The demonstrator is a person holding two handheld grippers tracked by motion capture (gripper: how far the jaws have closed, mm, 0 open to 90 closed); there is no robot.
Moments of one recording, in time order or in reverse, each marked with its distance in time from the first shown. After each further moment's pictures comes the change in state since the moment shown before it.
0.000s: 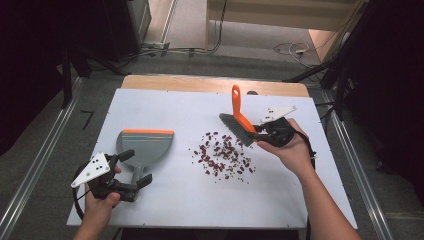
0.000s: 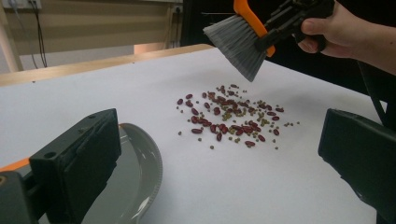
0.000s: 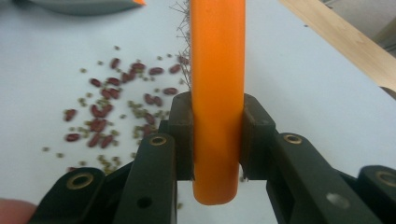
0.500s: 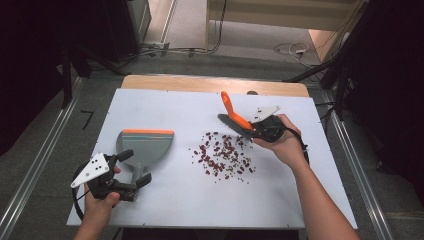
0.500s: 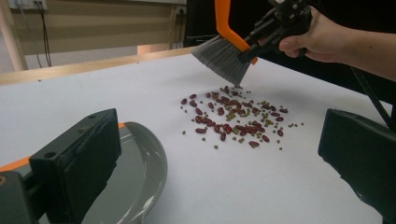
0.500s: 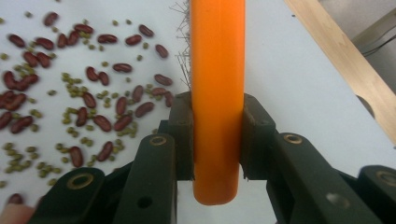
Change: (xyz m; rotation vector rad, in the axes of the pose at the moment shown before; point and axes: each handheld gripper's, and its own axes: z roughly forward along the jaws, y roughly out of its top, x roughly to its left) left arm 0.002 -0.002 -0.001 -0.009 0.013 -0.003; right arm -0.015 0.001 0.037 0.084 -0.094 -0.170
